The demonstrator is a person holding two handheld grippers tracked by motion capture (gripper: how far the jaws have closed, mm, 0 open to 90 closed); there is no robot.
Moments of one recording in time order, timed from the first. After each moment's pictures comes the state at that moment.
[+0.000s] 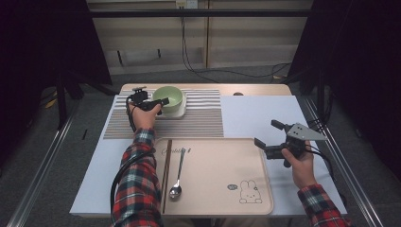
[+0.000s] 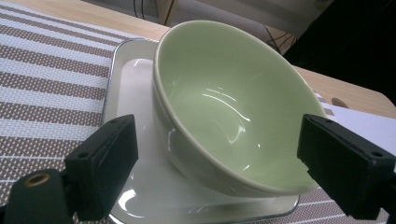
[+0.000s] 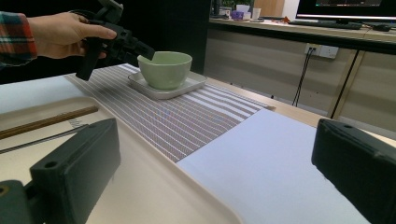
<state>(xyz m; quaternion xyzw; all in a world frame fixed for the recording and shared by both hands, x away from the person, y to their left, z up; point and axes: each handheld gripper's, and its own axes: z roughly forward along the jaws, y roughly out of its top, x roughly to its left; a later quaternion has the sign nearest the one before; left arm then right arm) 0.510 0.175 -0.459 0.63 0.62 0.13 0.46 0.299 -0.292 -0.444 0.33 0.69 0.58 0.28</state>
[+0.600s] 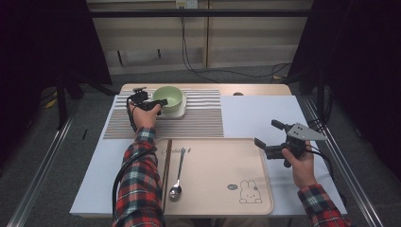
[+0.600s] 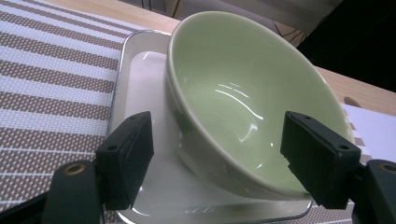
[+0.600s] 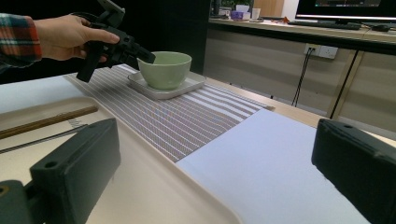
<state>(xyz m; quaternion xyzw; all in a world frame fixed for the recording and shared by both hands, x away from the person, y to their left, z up) 0.512 0.175 -0.463 0.62 0.63 0.12 0.44 0.299 -0.292 -0.444 0.33 0.69 0.58 0.28</state>
